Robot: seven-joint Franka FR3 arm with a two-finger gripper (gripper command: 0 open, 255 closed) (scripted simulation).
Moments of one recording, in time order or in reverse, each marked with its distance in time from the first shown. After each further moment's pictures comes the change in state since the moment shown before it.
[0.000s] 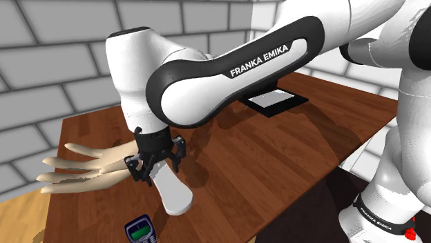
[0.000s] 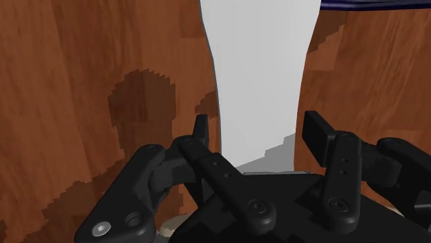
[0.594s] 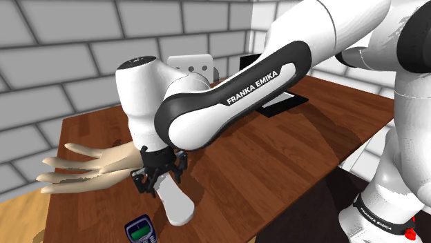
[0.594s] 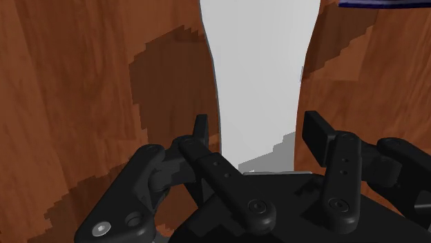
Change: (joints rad) arm 0.002 0.036 -0.011 -0.073 -0.023 0.104 0.013
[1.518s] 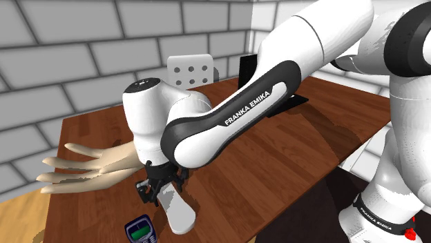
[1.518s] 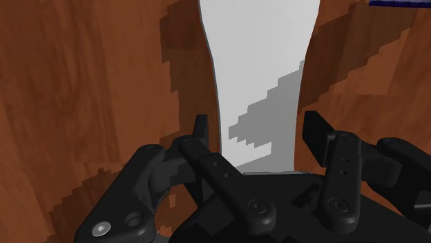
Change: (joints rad) arm 0.009 0.044 -0.014 -0.047 -0.027 0.086 0.018
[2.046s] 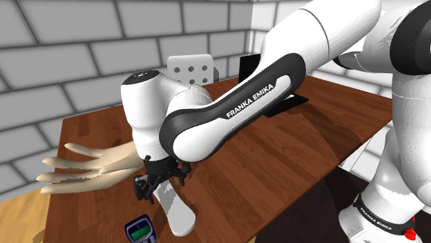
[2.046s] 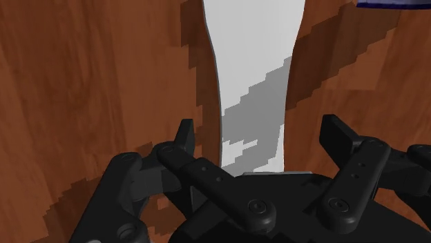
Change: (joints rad) arm -0.005 -0.022 0.007 0.010 0.012 -0.028 -0.007
